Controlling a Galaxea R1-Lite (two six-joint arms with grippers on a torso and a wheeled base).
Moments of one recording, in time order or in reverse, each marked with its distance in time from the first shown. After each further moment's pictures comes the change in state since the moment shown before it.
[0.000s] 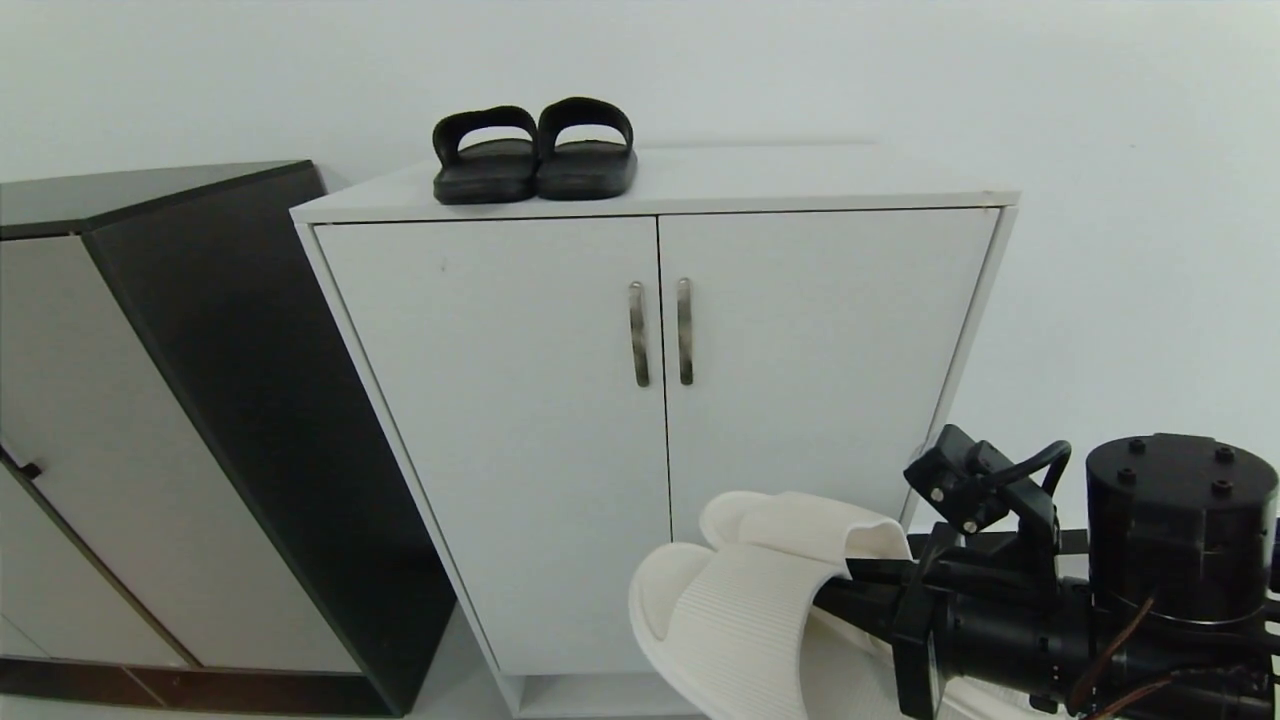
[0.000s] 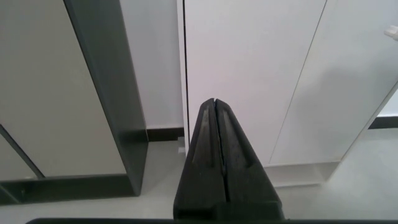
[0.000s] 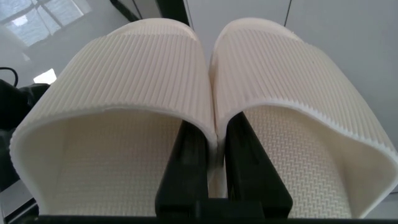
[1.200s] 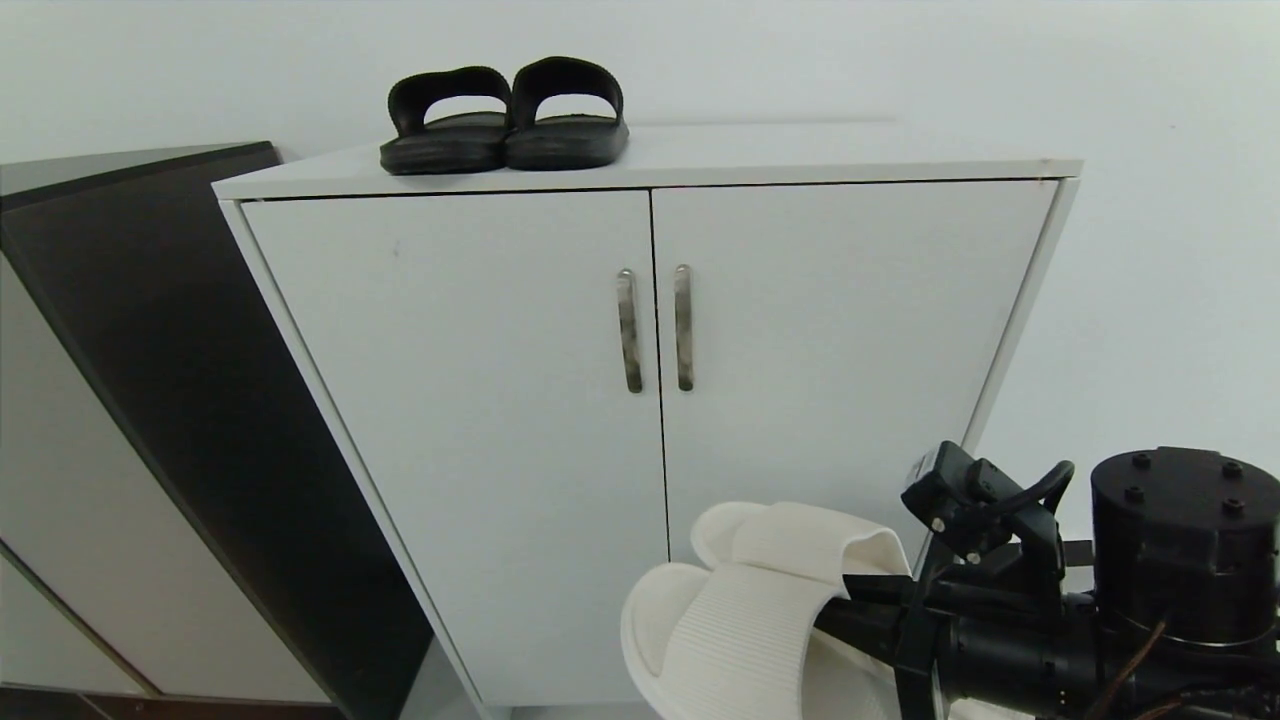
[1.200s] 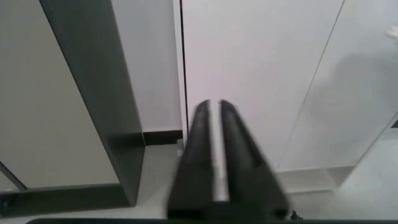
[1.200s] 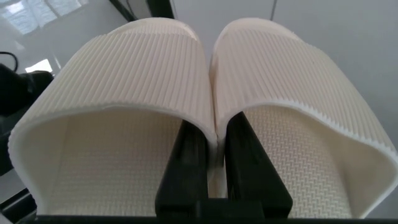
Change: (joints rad) left arm 0.000 0.000 0.000 0.001 -0.009 0.010; right arm 0.018 -0.010 0.017 -0.002 -0.002 -0.048
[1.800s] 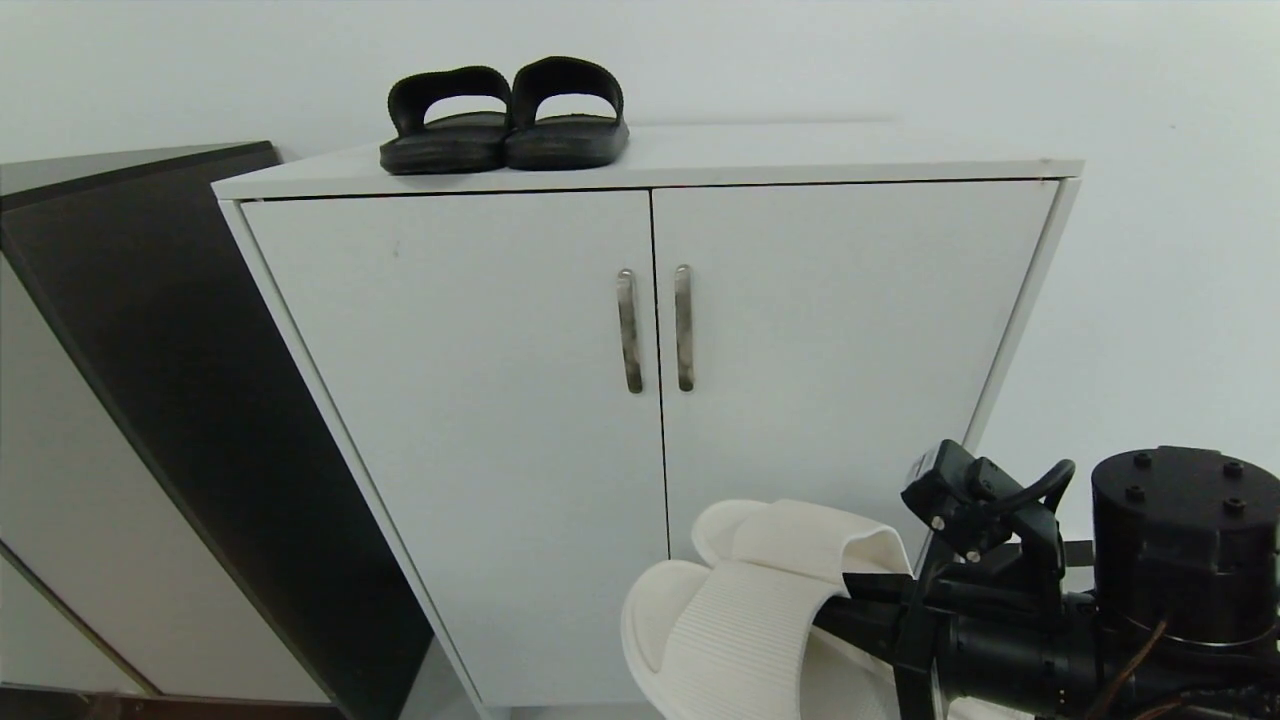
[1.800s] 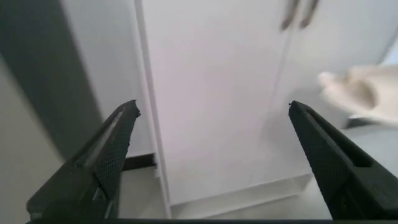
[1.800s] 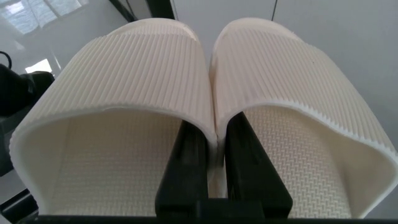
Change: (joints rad) left arm -0.021 0.469 -0.322 -0.125 -0.209 -0.012; right arm 0.012 0.000 -0.002 0.000 -0.005 0.002
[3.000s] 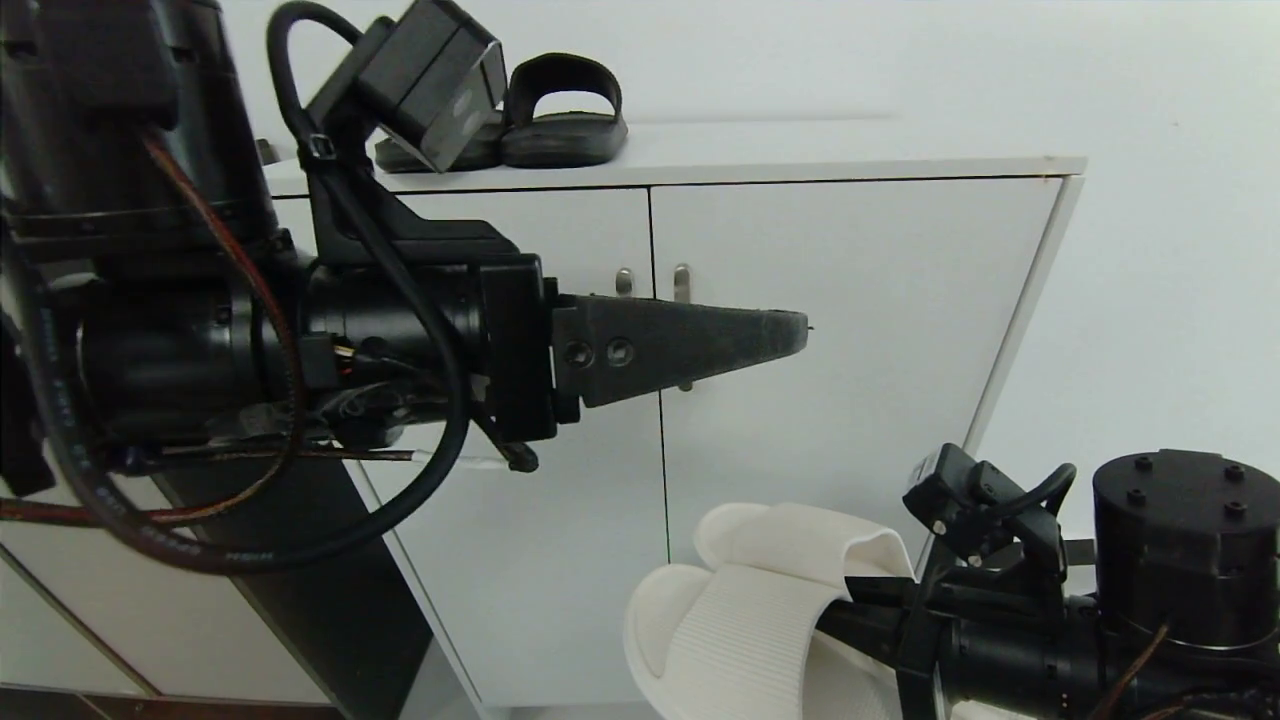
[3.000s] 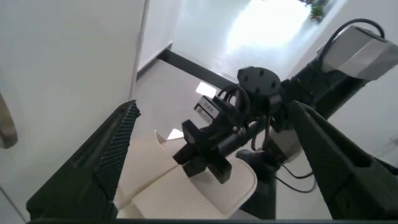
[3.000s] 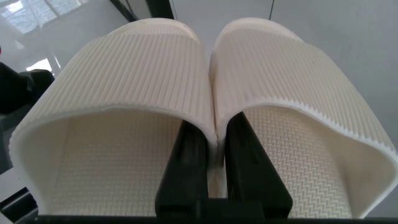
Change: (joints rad) left arm -0.677 0.976 -0.771 -0.187 -0.363 -0.253; right arm -0.002 -0.003 0.007 0.000 0.002 -0.002
